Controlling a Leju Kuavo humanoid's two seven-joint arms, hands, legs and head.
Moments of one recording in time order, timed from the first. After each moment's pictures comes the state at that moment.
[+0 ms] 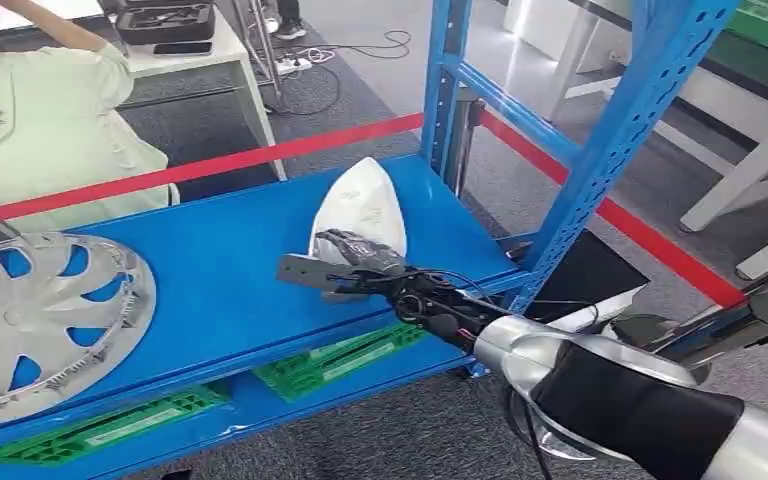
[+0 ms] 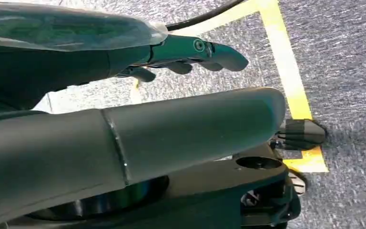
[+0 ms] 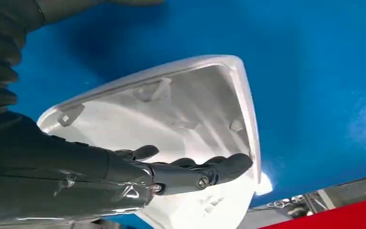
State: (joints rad) left arm -0.19 0.01 -1.13 -0.21 1.05 0.17 0.08; right arm -0.81 0.16 1.00 -0.50 0.05 -0.22 -0.09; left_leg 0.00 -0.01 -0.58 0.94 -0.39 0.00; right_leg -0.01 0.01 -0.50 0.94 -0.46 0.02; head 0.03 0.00
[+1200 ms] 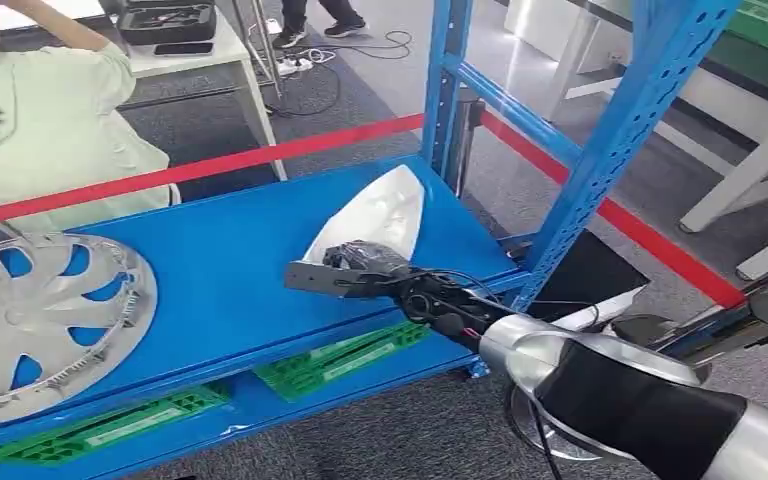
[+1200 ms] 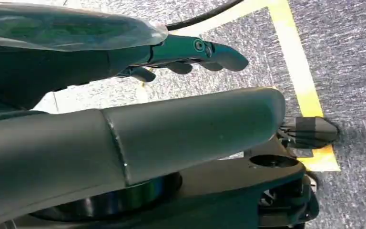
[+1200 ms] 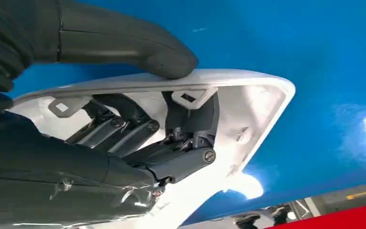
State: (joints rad) left arm -0.18 0.01 -1.14 -0.21 1.05 0.17 0.08; right arm -0.81 0.14 1.00 -0.47 0.05 -0.18 -0.09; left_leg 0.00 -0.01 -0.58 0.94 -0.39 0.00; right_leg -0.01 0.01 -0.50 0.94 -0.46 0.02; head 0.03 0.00
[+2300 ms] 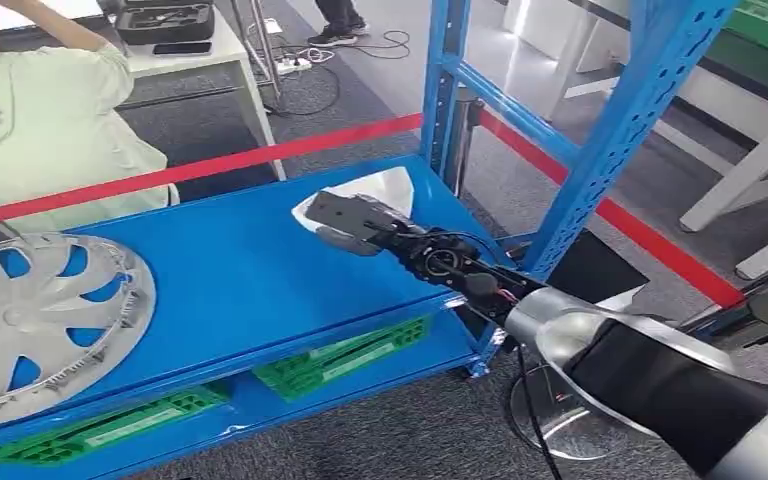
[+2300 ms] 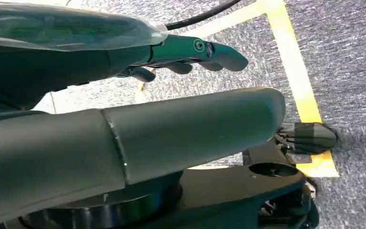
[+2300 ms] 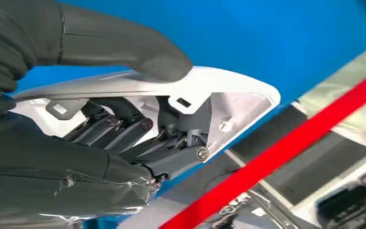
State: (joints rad) left arm -0.17 0.02 -1.17 -0.21 1.07 0.18 0.07; right arm -0.85 0.04 0.90 -0.72 -0.24 -0.09 -0.22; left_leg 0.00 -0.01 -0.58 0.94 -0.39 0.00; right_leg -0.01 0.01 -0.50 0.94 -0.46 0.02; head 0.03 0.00
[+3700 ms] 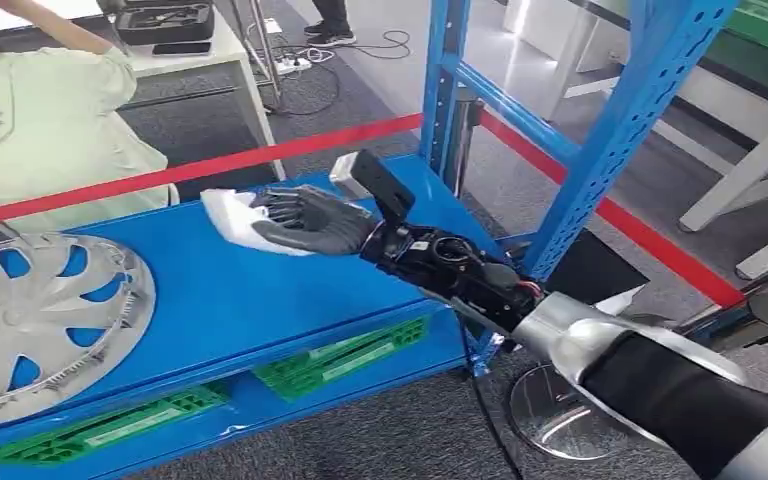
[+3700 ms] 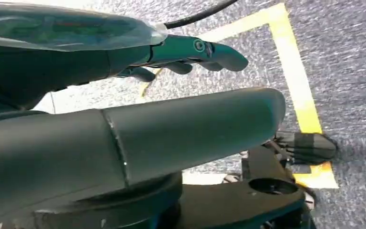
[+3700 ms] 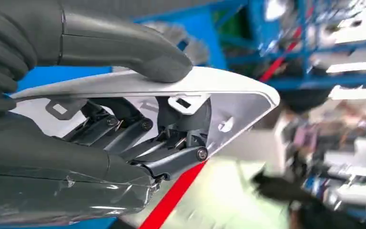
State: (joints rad) left arm -0.17 0.05 -1.17 -0.21 1.08 0.18 0.06; right arm -0.78 0.01 0.82 -1.07 -0.79 0.35 -0.30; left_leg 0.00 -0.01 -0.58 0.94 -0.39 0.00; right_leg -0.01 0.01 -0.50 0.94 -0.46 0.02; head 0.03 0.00
